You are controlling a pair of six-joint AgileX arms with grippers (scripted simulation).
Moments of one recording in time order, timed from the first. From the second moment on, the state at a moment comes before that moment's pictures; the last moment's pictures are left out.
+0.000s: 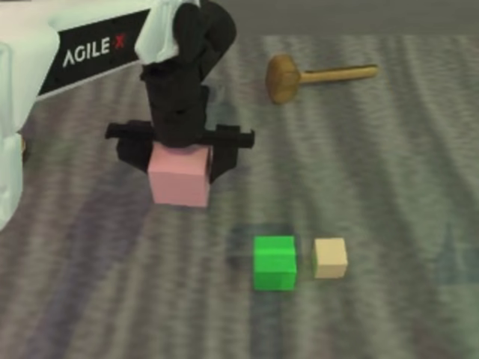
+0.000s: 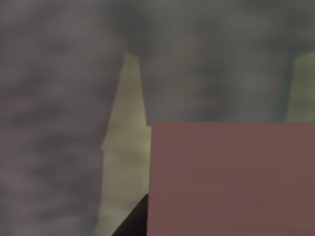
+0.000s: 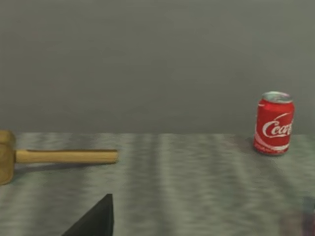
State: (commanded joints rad) left arm -0.50 2.21 1.79 -1.15 0.00 -0.37; right arm 0.01 0.00 0.00 0.00 0.00 0.00
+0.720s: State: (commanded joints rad) left arm -0.59 1.94 1.45 -1.08 0.00 -0.58; right arm 0.01 0.00 0.00 0.00 0.00 0.00
